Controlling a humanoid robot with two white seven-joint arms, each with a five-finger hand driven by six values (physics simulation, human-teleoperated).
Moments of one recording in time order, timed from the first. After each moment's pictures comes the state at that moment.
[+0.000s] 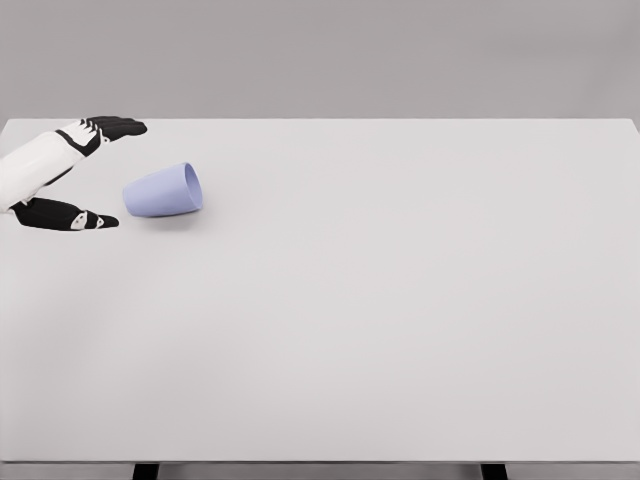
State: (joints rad) left arm -0.22 0.83 -0.11 -1.60 -0.03 -0.60 -0.40; right arm 0.03 0.00 -0.01 0.02 -0.08 0.01 0.09
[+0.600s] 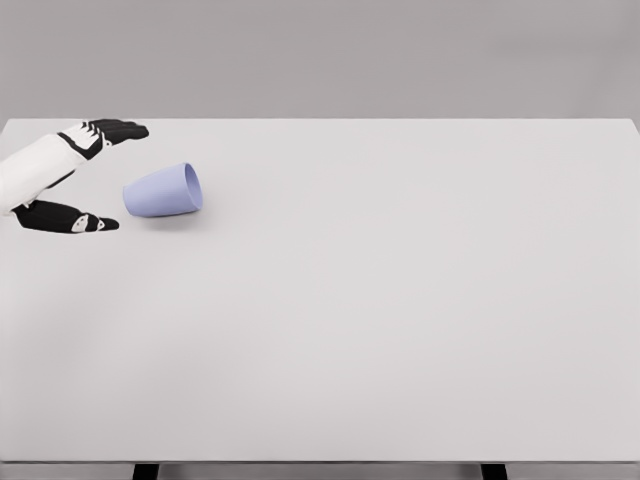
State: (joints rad) left arm -0.21 0.83 -0.11 -1.60 -0.04 -0.60 -0.40; right arm 0.03 0.00 -0.01 0.02 -0.08 0.01 0.09
